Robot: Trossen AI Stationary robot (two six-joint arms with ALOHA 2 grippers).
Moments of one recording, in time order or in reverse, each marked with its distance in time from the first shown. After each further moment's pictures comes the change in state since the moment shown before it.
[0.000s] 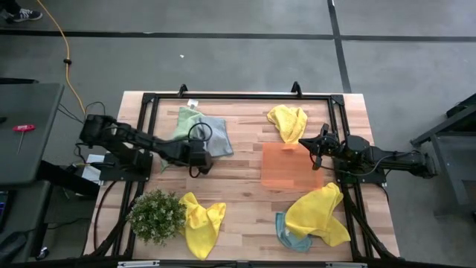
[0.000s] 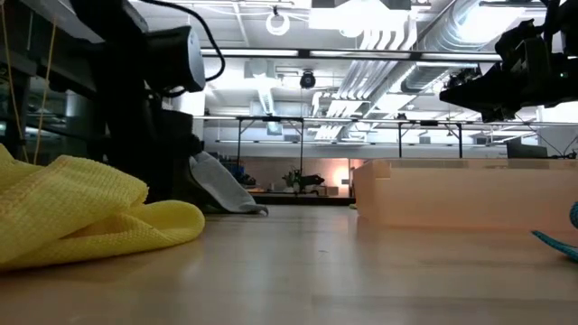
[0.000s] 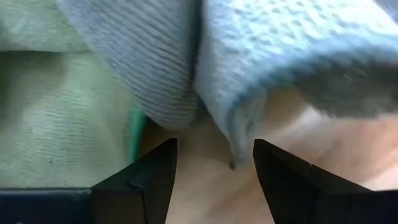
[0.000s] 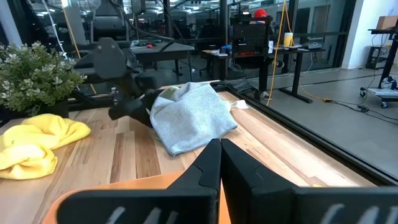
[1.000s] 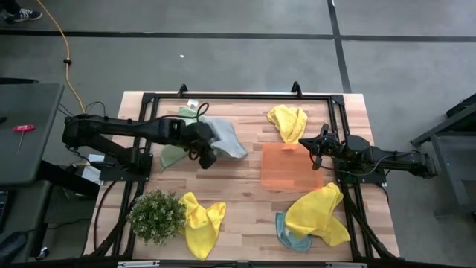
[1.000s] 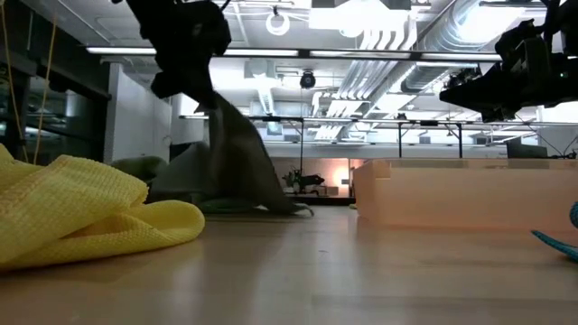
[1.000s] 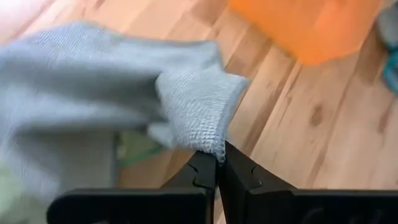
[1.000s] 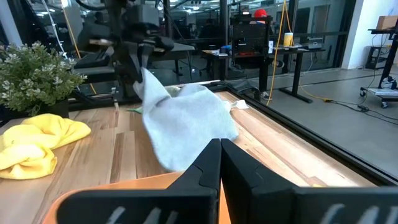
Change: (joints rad) left arm 0.123 -0.227 0.291 -0.105 0.353 0.528; right arm 0.000 0.000 0.000 0.000 0.000 0.000
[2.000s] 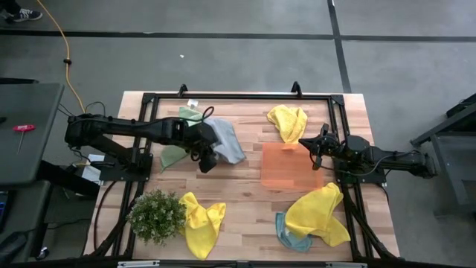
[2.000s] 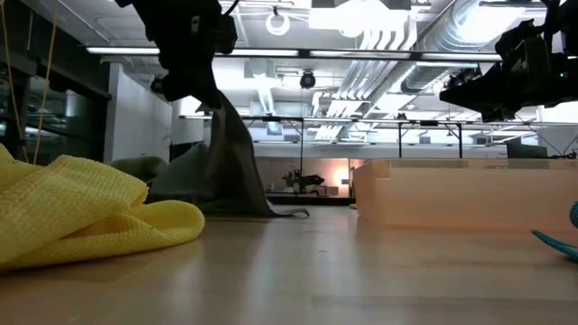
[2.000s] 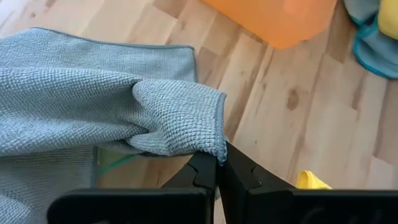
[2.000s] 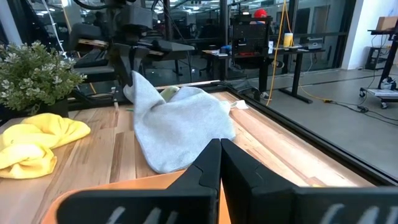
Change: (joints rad) left arm -0.009 0.033 0.008 0.041 0.104 0.083; right arm 0.000 0.000 0.000 0.001 0.000 -0.005
